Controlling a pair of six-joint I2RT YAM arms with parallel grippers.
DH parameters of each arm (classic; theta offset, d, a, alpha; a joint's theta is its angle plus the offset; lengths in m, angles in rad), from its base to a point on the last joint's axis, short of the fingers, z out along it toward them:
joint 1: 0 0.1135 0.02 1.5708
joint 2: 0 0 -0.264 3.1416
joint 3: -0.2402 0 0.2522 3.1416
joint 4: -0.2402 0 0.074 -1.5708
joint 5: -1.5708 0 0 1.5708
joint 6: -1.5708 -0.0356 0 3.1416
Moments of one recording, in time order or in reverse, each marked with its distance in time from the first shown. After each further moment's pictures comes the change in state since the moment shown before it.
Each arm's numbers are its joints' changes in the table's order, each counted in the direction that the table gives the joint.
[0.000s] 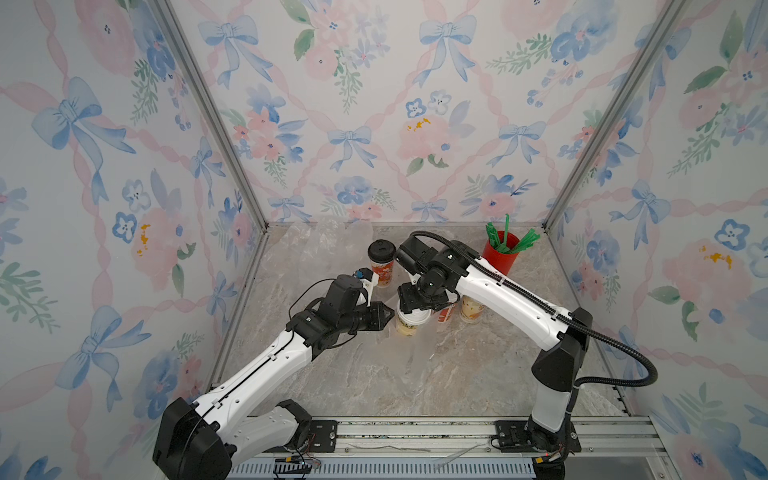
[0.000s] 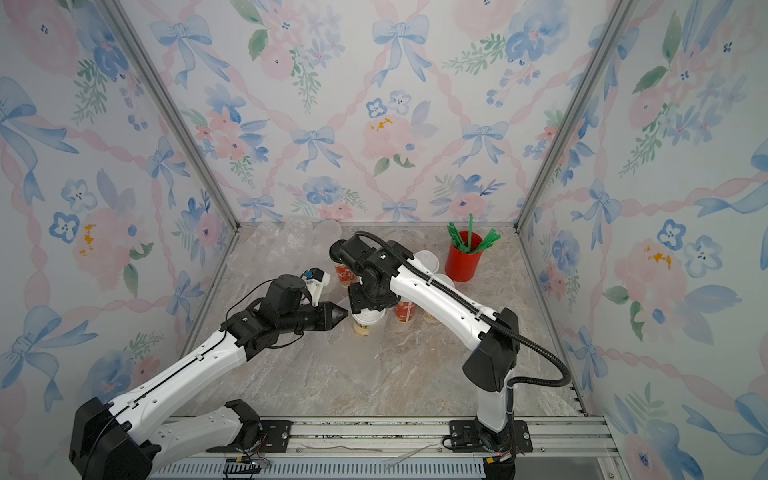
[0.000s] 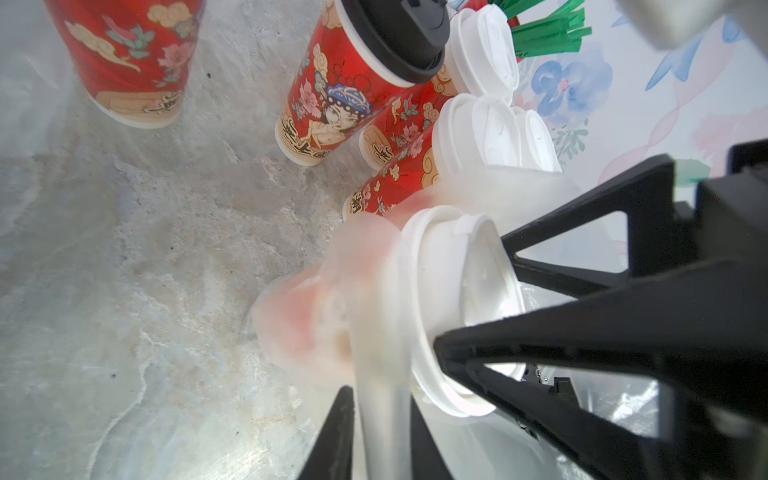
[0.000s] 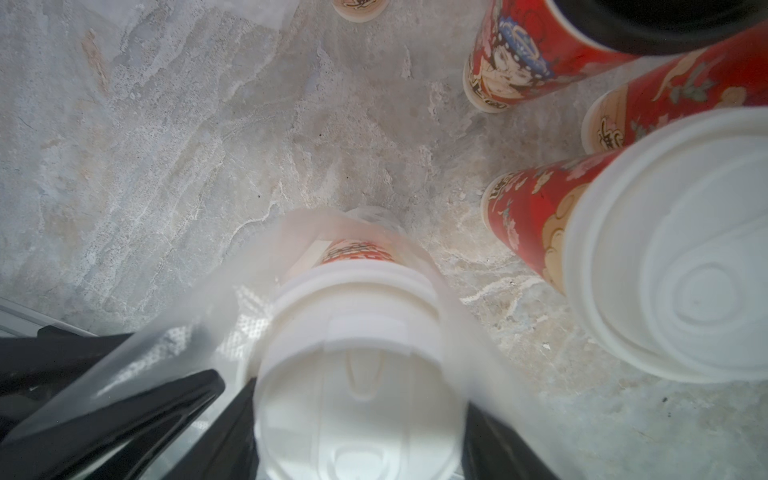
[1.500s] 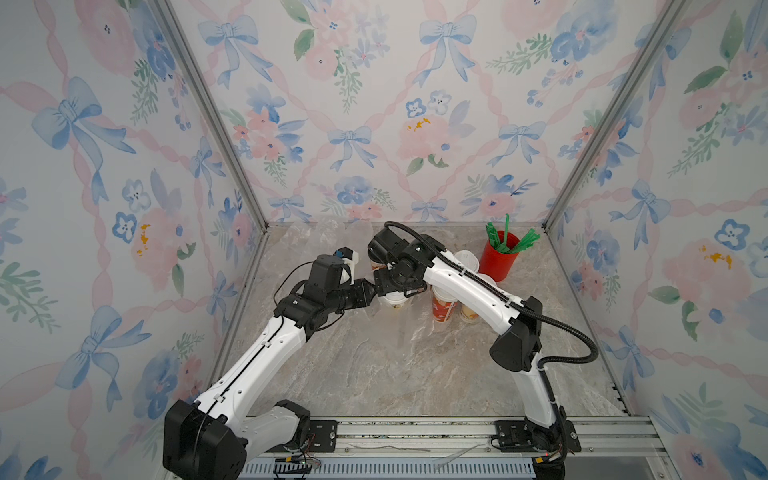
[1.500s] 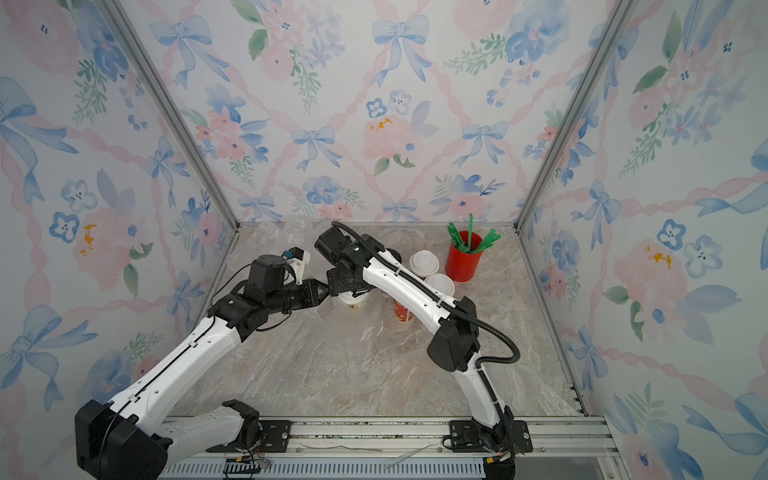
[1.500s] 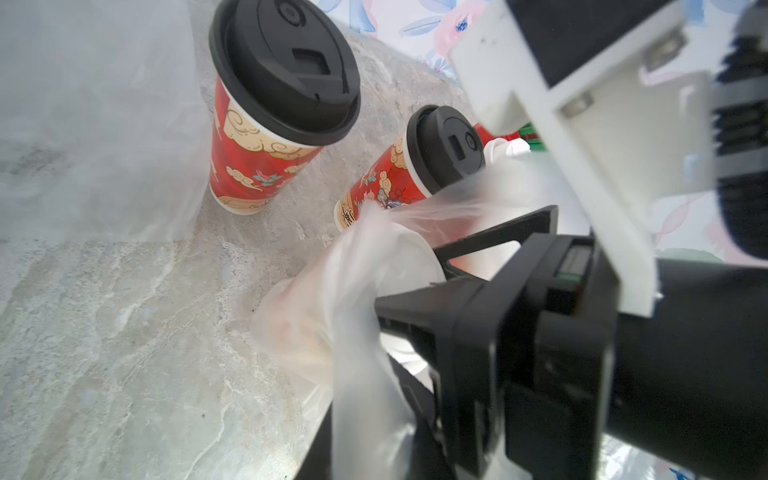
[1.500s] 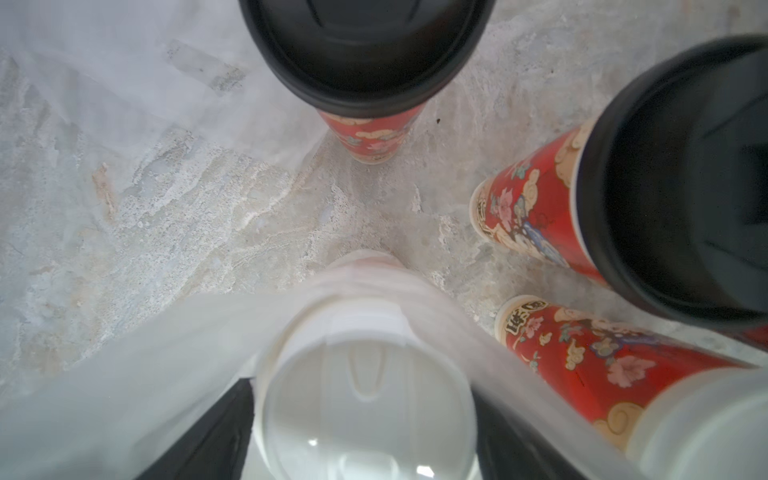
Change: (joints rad) left arm 0.198 -0.055 -0.120 -0.047 -0.011 -0.065; right arm 0.000 -0.299 -0.365 0.024 -0.158 0.009
